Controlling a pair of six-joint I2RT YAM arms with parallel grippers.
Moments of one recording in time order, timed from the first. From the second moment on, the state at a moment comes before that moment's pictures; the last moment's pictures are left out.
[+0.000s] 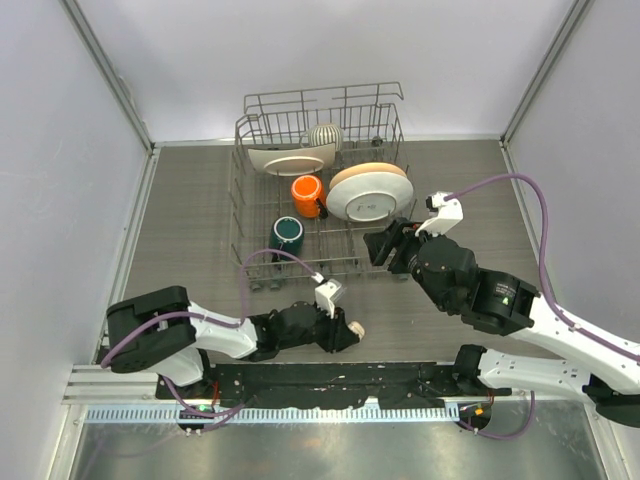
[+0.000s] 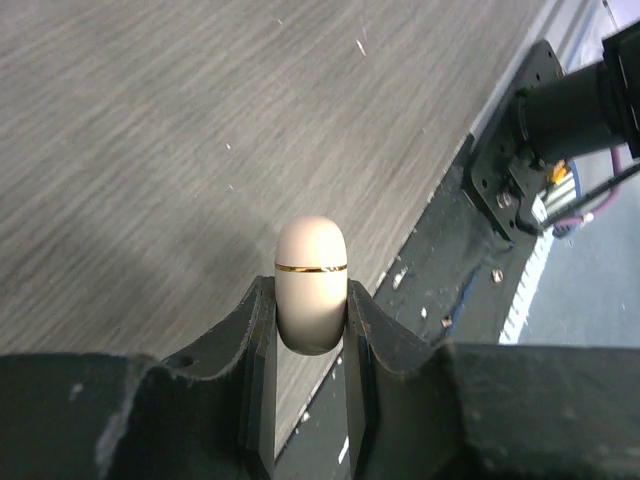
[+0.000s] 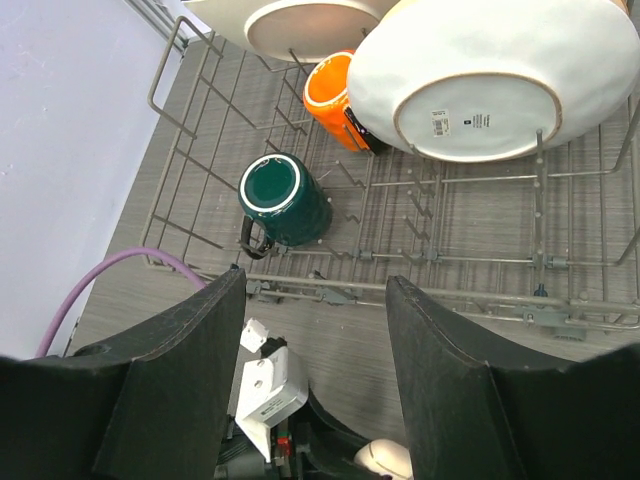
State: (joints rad) left arm -1.23 1.47 0.37 0.68 -0.01 -0.67; right arm 1.10 0.85 1.04 -0.50 0.68 0.69
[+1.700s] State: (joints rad) left arm -1.24 0.89 0.74 -0.24 -0.47 -0.72; right arm 1.08 0.78 0.99 -0.49 0.79 0.66
